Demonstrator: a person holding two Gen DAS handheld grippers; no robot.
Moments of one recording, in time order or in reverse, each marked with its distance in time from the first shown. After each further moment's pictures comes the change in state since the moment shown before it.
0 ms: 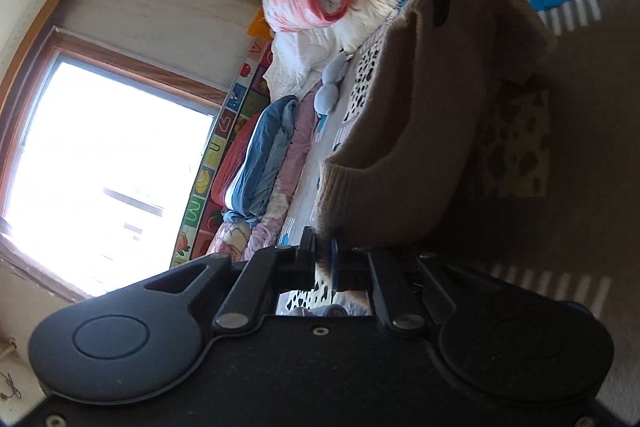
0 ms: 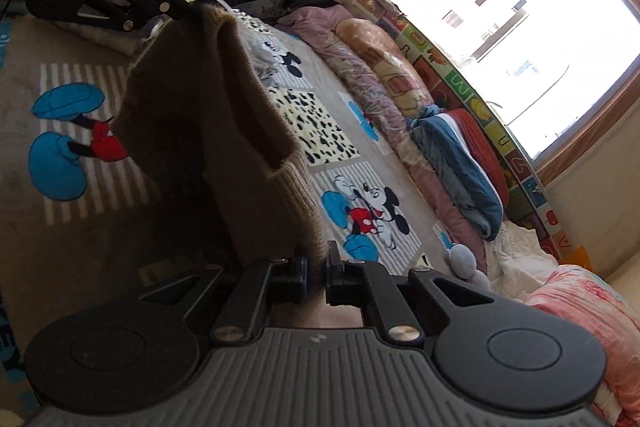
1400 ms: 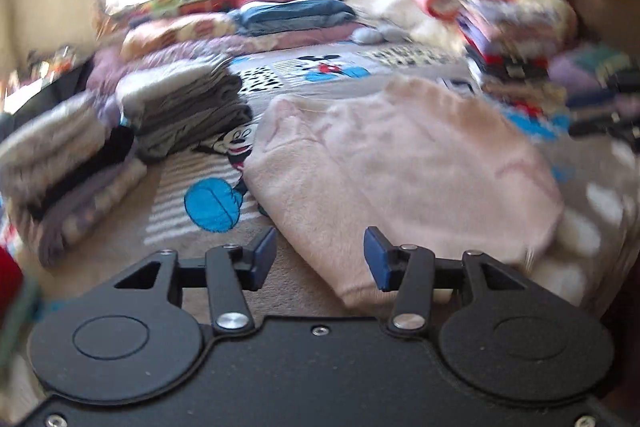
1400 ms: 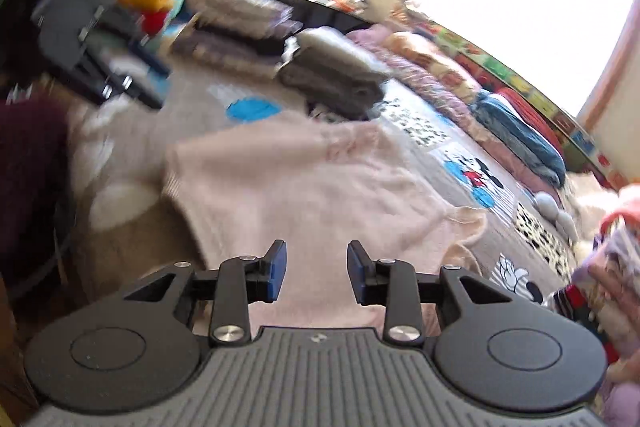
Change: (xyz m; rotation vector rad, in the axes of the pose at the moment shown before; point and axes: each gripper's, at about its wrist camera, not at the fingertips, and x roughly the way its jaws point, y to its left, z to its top) left arm -0.162 -0.069 -0.110 -1.308 0.207 -0.205; right arm -0.181 0.166 -0.068 0.457 -0.168 0.149
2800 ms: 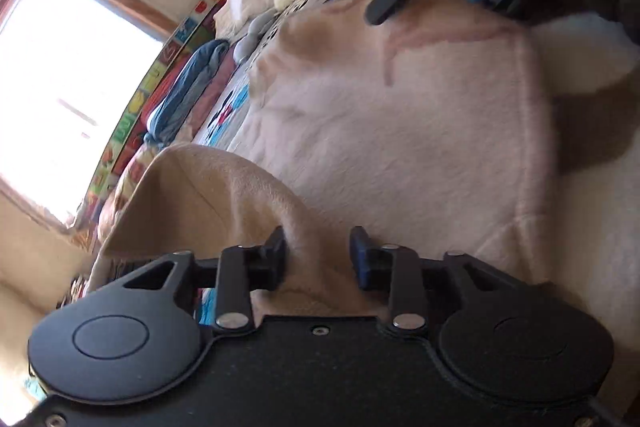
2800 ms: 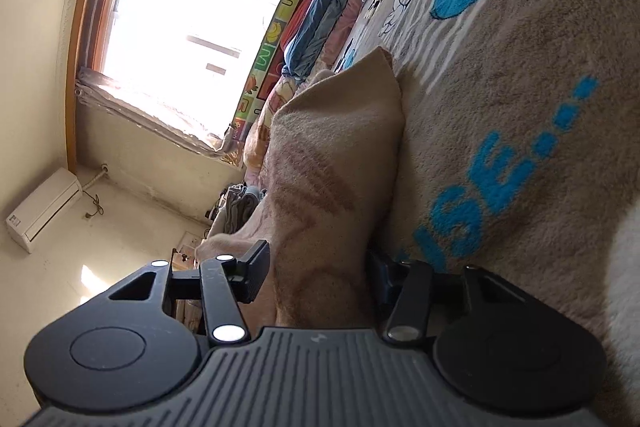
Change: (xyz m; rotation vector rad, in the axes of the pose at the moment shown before) left arm 0.133 -0.191 -0.072 1.030 -0.032 0.129; right arm 0.121 -0.113 -0.216 1.466 -0.377 0.202
